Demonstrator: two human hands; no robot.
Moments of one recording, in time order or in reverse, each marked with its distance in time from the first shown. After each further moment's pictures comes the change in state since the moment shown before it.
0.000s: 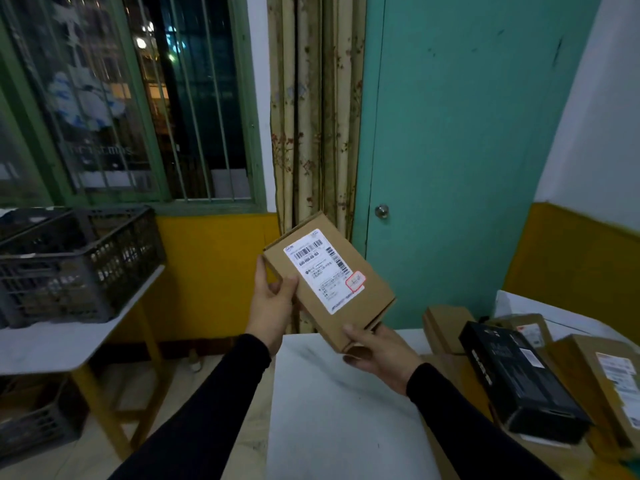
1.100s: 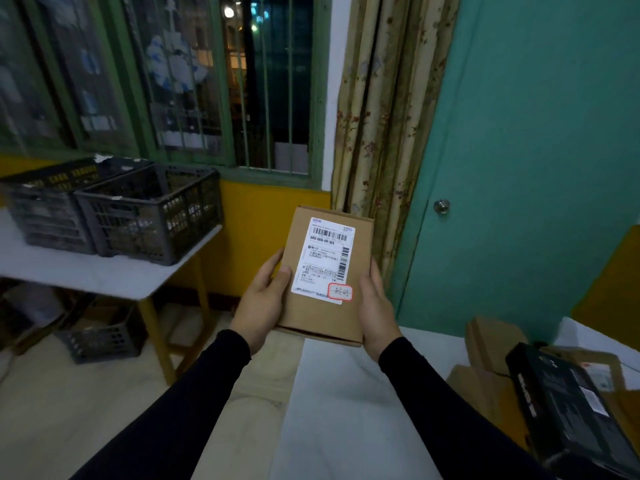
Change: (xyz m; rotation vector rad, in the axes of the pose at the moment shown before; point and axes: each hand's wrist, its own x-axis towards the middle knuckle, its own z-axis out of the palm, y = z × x) left_hand -0.038 0.010 -0.050 0.198 0.177 -0.043; right_hand 0.029 -0.022 0.069 -0.048 0.012 -0.236
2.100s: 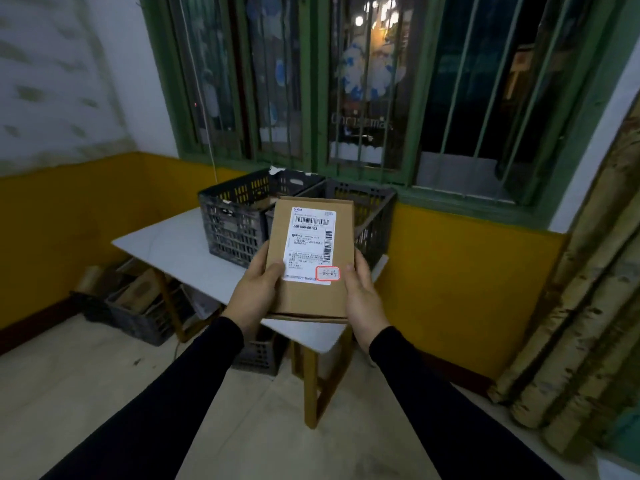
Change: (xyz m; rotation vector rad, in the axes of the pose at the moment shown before) left_hand 0.254 -0.031 -0.501 0.112 0.371 -0.035; right_hand 0.213 0.106 0.549 -0.008 -0.453 0.021
